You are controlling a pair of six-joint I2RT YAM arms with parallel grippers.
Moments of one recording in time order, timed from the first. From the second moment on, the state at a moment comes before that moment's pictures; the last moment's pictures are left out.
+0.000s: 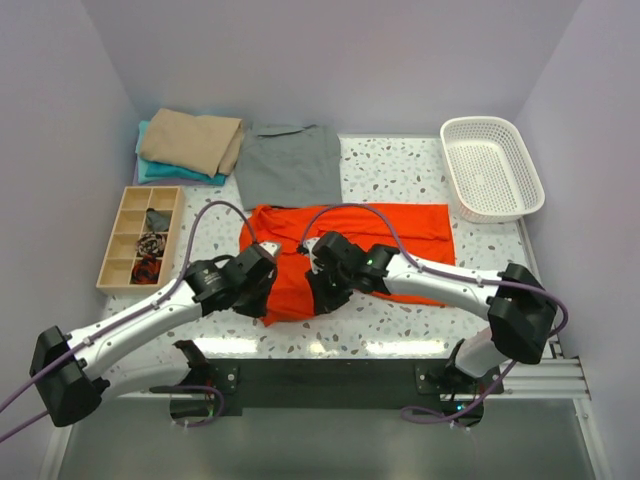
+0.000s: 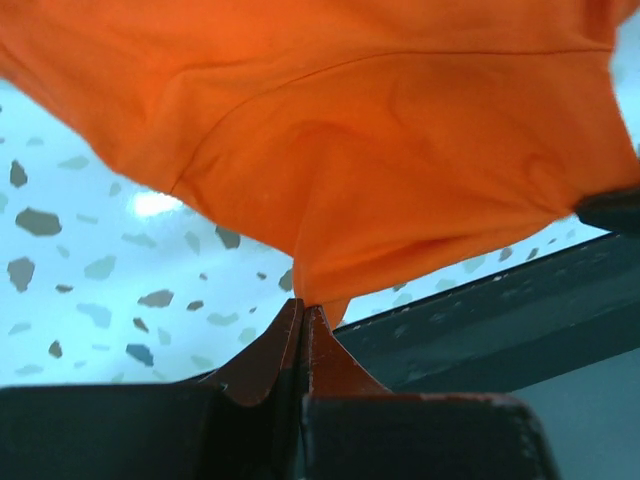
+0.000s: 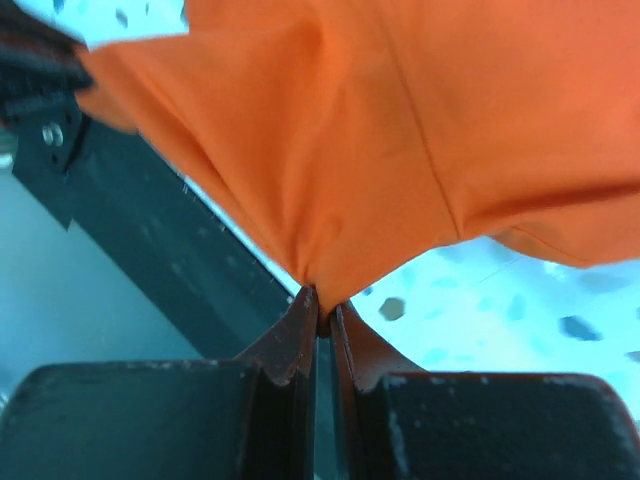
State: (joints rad) left arm -0.85 1.03 0.79 -0.89 -0.10 -0.59; right arm 1.00 1.53 1.07 -0.54 -0.20 0.43
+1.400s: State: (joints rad) left arm -0.77 1.35 0.98 -0.88 -0.30 -0.56; right arm 0.94 1.80 1.25 -0.63 -0.04 0.37
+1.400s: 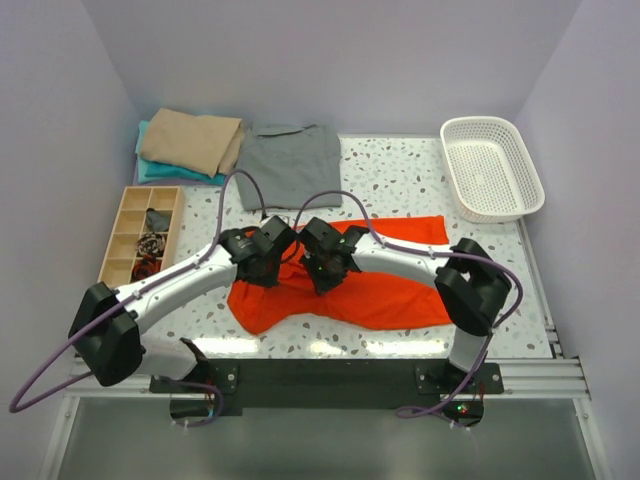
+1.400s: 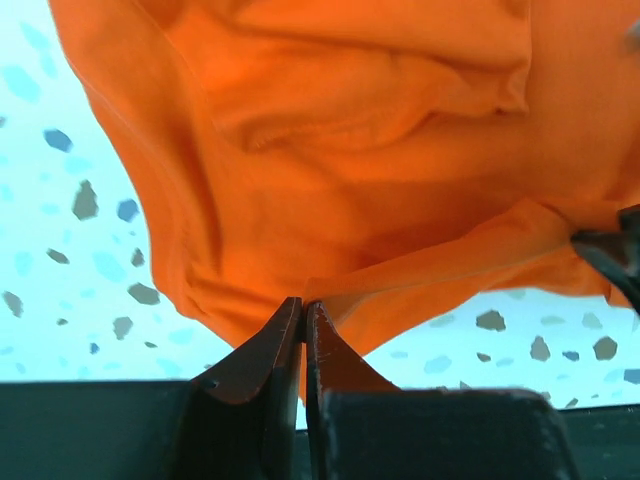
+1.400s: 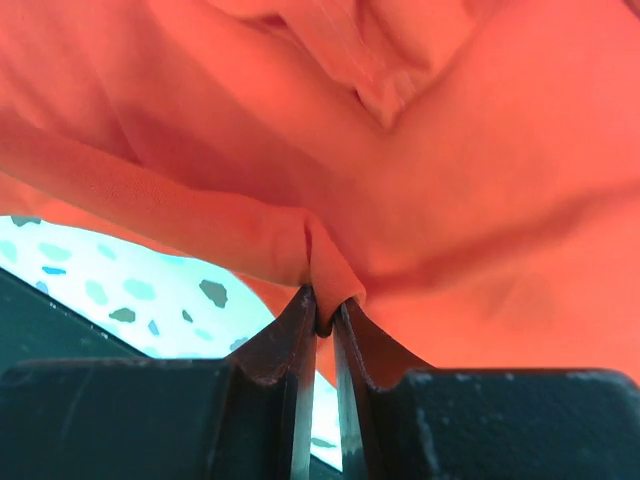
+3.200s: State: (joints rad) left arm -0.74 1.31 0.72 -0.60 0.08 -0.46; right arm 0.49 1.33 0.91 -0.71 0.11 0.47
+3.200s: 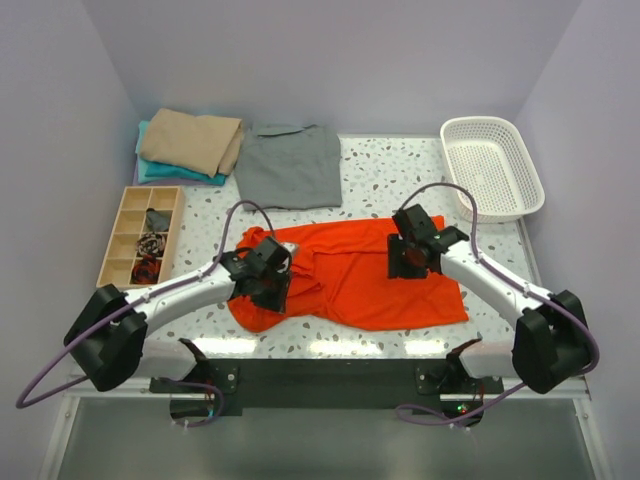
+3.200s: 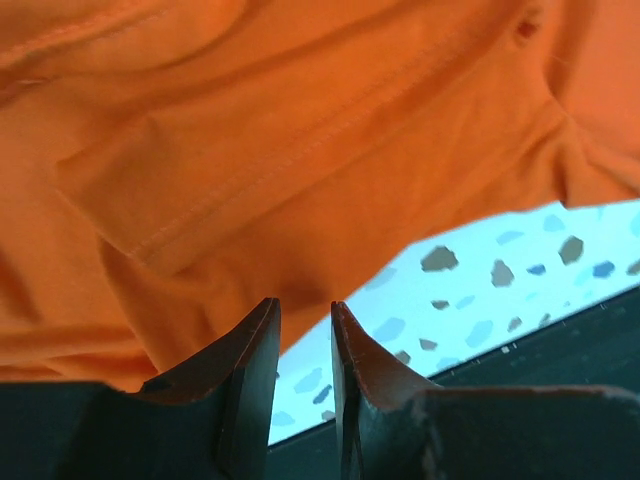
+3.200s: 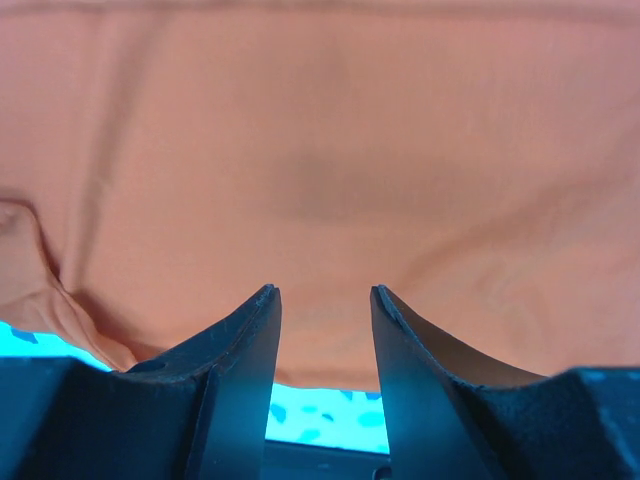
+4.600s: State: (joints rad) left arm -0.52 1.53 1.06 -0.70 -0.29 -0.20; right arm 0.47 1.52 0.81 -0.65 0.04 0.60
